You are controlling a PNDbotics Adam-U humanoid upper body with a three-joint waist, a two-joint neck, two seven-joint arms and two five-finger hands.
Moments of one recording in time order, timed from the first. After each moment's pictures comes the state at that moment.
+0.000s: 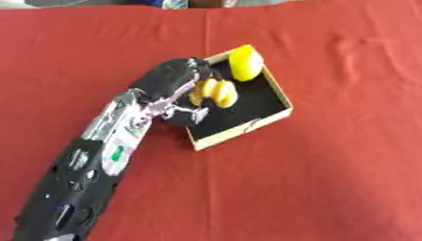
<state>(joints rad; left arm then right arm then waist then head) -0.80 0.14 -0.32 -1.37 -1.05 -0.18 -0.24 -0.56 -0.33 -0.23 -1.98 -0.27 -0.23 0.13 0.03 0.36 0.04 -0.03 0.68</state>
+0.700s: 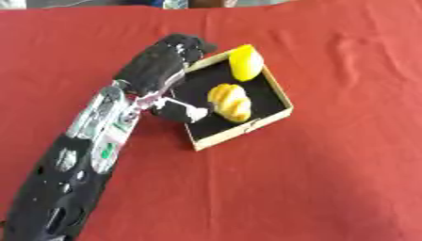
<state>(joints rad) -0.80 0.18 -0.27 -1.55 -1.10 -0.18 -0.21 -0.55 -0.33 -0.23 -1.98 -0.27 -0.23 0.13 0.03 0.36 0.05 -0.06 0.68</state>
